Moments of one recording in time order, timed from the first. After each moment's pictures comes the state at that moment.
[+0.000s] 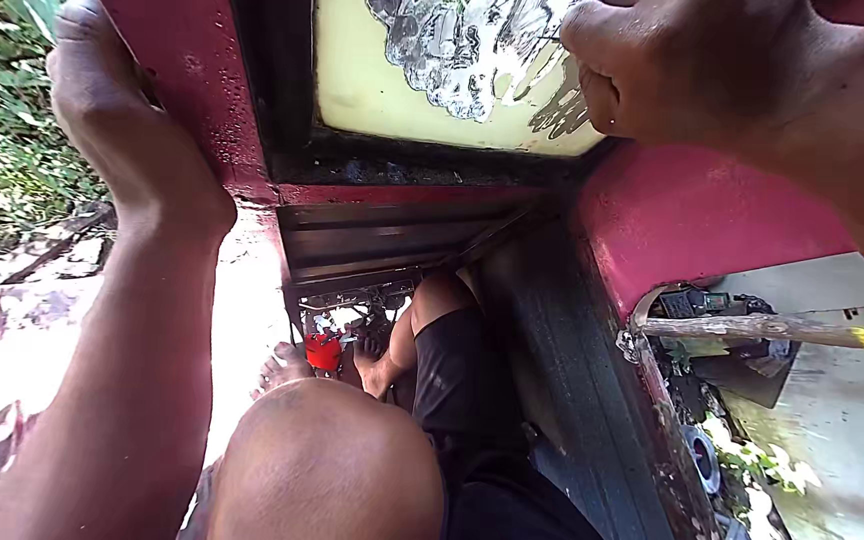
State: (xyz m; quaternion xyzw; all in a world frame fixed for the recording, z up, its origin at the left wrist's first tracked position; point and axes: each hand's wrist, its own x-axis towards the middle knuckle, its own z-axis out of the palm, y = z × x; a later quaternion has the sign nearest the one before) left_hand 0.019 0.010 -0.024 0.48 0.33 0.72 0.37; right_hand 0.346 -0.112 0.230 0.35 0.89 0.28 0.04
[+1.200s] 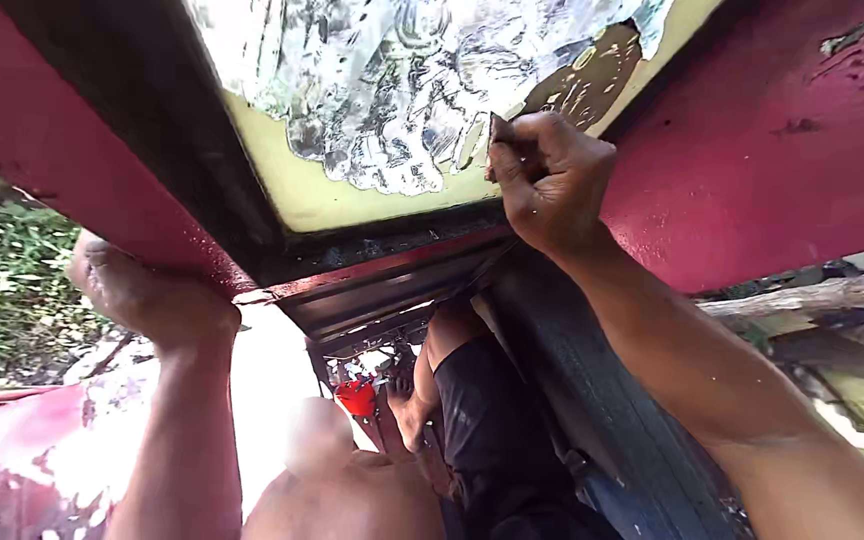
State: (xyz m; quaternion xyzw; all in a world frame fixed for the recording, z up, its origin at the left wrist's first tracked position) left_hand 0.042 -0.045 0.024 0.48 0.31 0.75 0.33; right_hand 0.360 -0.107 0.121 0.45 0.74 0.18 -0.47
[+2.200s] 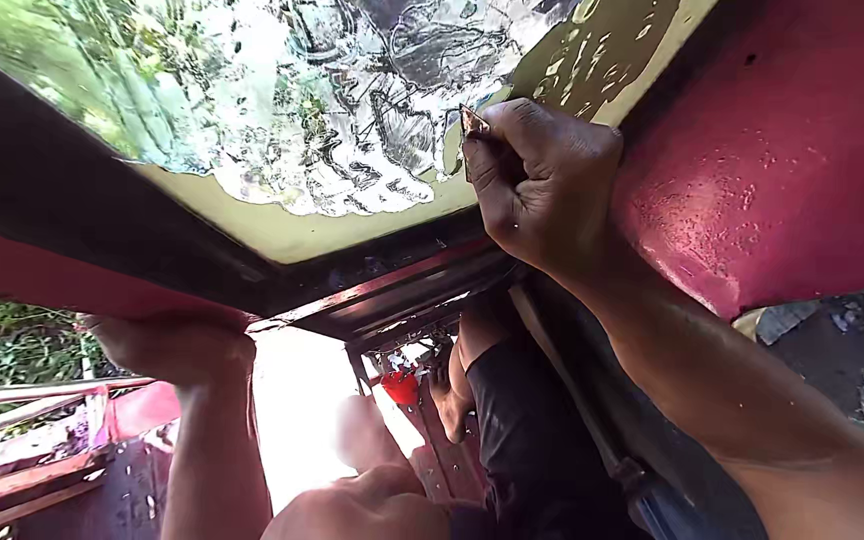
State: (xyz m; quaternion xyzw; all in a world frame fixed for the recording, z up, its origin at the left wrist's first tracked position) left_hand 0.026 -0.040 -0.004 0.41 0.34 0.79 0.30; right_hand 0.341 -0.102 0.118 0.45 0.70 0.21 -0.51
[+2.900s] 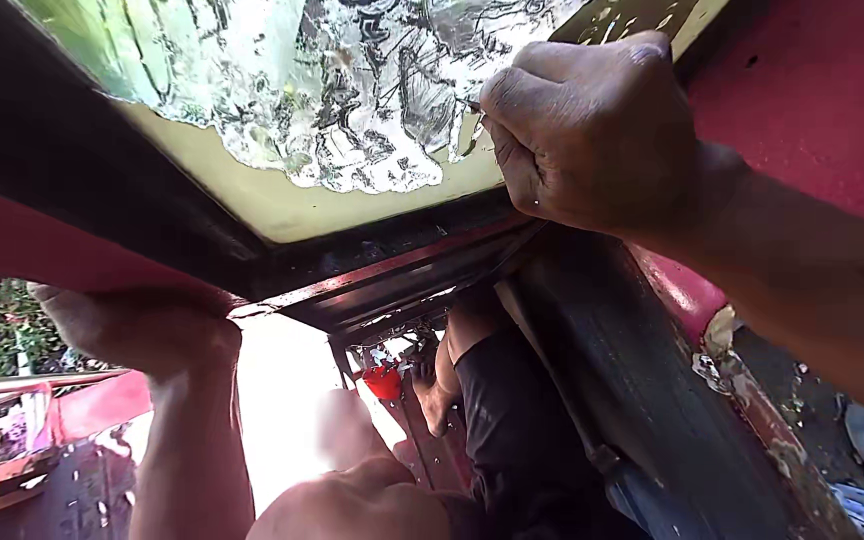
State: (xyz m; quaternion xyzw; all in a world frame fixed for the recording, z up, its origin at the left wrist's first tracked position) left_hand 0.022 -0.032 -0.011 0.41 0.25 0.80 0.36; right_hand 0.353 -0.113 0.170 0.43 0.84 0.25 -0.21
